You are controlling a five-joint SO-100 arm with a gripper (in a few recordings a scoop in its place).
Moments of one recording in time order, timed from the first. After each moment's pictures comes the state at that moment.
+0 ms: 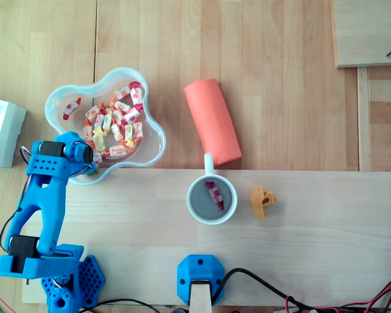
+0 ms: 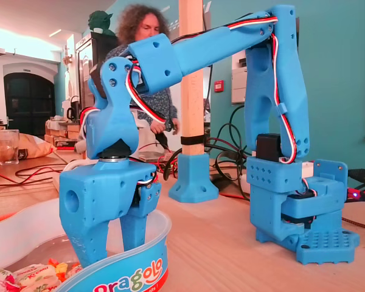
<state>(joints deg) 5.6 81.5 102.4 65.9 149.4</state>
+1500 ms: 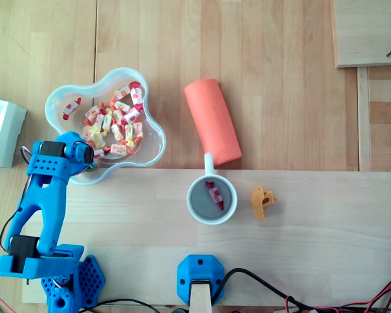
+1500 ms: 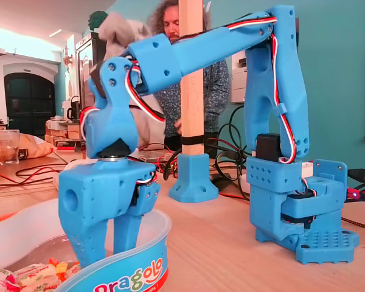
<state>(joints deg) 5.6 81.5 101.9 66.0 149.4</state>
